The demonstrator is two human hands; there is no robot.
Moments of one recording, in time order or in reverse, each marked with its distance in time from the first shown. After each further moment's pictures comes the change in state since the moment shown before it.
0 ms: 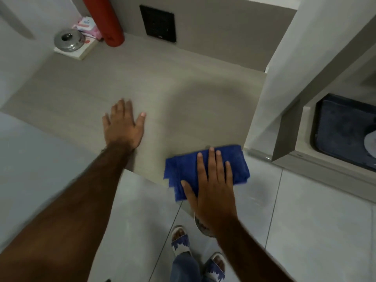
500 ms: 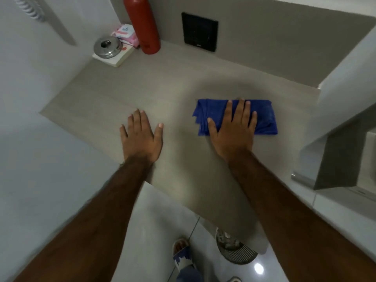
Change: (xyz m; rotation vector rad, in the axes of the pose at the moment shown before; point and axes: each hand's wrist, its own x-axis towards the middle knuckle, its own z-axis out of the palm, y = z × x) left_hand 0.011 -0.037 0.001 -0.014 0.031 -0.119; right_hand 0.219 -0.034 -0.011 0.007 0.081 0.124
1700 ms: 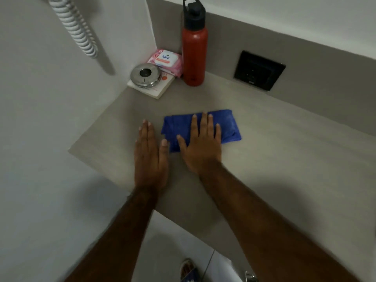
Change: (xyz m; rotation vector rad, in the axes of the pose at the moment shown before) left_hand 0.102 -0.106 -0.025 -0.591 0.180 0.096; right_hand 0.077 -0.244 0.027 0.034 -0.144 -0.162
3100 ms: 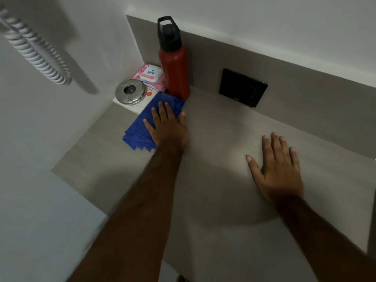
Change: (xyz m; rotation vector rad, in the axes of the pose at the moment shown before) left_hand 0.142 0.091 0.097 0.535 -0.255 -0.259; right_hand -0.020 0.234 -0.037 -0.115 0.194 0.114
